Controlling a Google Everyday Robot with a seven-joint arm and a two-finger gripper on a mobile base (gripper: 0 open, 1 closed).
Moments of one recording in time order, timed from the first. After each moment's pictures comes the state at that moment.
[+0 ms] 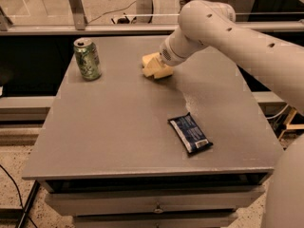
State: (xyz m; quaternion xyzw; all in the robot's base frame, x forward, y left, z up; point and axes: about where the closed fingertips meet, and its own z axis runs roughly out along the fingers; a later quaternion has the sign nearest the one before) arm 0.721 -0.030 0.823 -0.35 0.88 0.11 0.31
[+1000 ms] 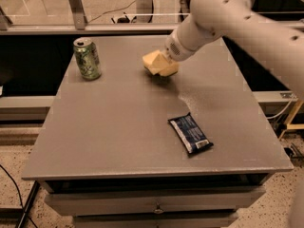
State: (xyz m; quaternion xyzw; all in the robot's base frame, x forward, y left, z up) arm 0.694 -0.038 0.858 -0.41 0.85 0.12 0.31
